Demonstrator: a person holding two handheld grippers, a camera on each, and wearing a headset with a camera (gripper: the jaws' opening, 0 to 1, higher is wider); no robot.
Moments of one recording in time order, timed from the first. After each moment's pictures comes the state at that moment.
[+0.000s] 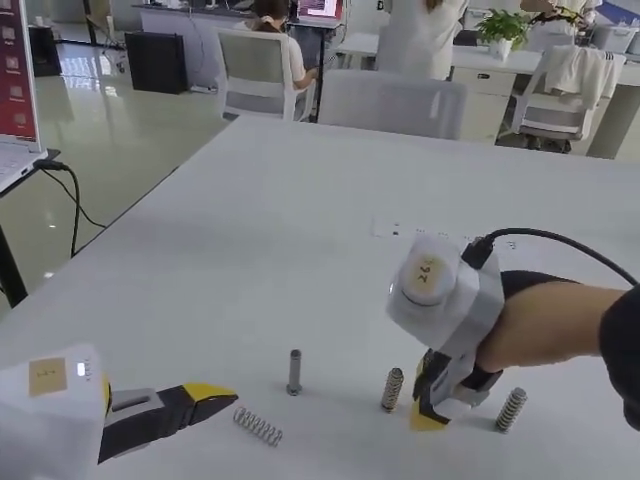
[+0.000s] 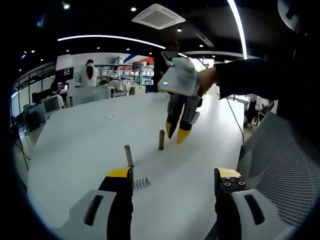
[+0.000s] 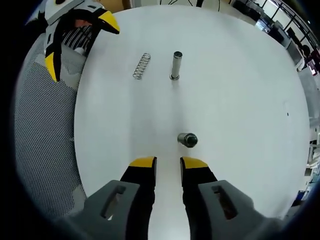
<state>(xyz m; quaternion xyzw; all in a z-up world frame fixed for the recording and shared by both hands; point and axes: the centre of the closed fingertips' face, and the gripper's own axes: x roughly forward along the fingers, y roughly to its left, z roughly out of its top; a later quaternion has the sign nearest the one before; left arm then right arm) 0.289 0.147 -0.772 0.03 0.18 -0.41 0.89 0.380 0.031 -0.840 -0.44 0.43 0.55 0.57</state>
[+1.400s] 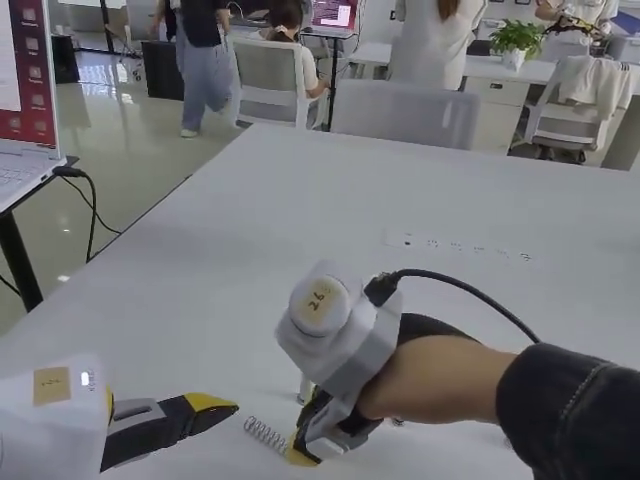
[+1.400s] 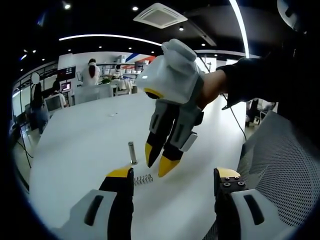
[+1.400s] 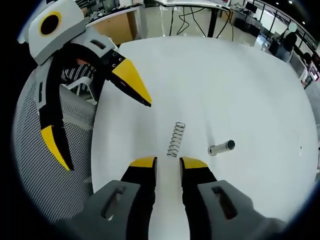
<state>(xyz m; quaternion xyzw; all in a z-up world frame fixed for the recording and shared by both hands) 0.284 0.156 -0.775 0.03 0.19 -0.40 0.90 0.332 0.157 -0.842 -0.36 0.37 0.61 0.60</state>
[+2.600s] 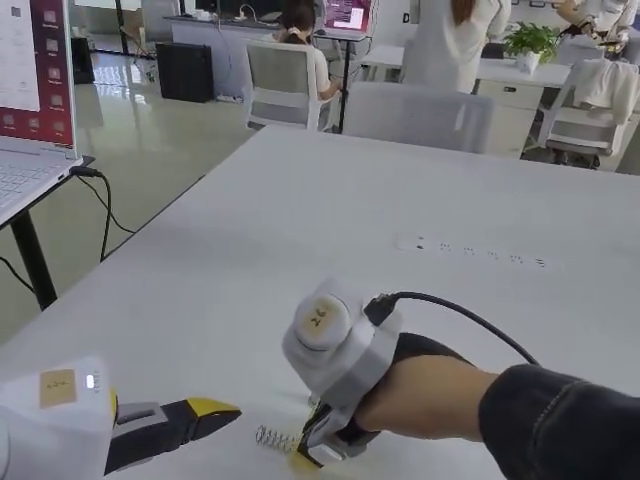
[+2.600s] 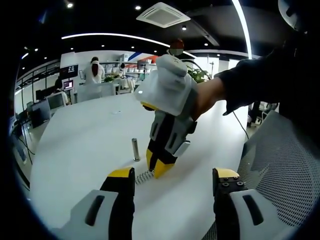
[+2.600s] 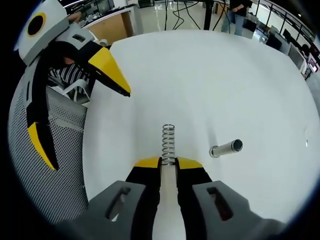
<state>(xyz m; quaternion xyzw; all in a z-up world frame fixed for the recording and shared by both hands) 0.284 0.159 -0.779 0.03 0.19 -0.39 0.90 0.340 0.155 -0.860 -0.35 0.39 0.60 0.61</state>
